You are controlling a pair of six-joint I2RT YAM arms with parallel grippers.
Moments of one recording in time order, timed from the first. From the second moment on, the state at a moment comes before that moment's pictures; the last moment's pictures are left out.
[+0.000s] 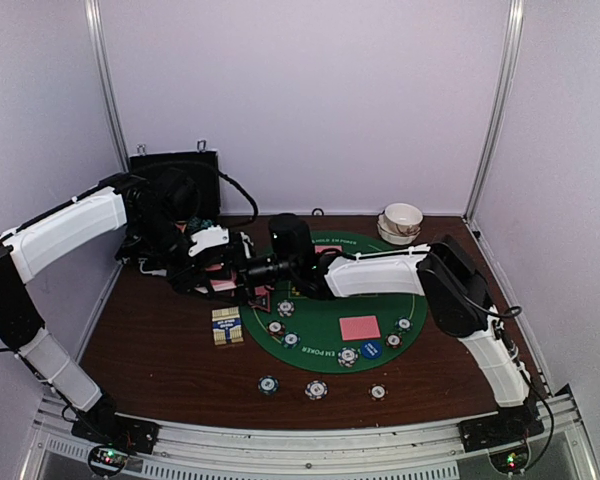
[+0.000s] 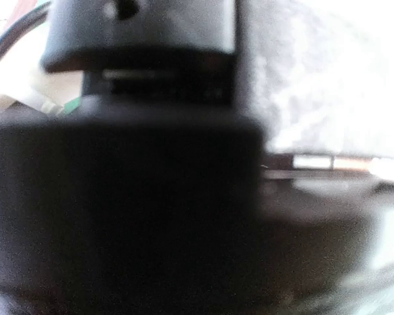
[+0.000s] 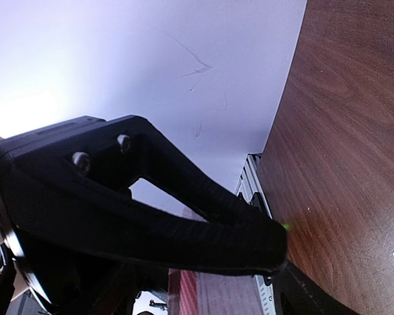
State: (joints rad) left arm -0.52 1.56 1.45 -1.13 0.31 0.77; right arm 0.95 2.37 1.83 0.45 -0.83 1.36
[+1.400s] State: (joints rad) left arm -0.52 1.56 1.44 -1.13 0.30 0.77; right arm 0.86 2.26 1.60 0.56 -0.85 1.38
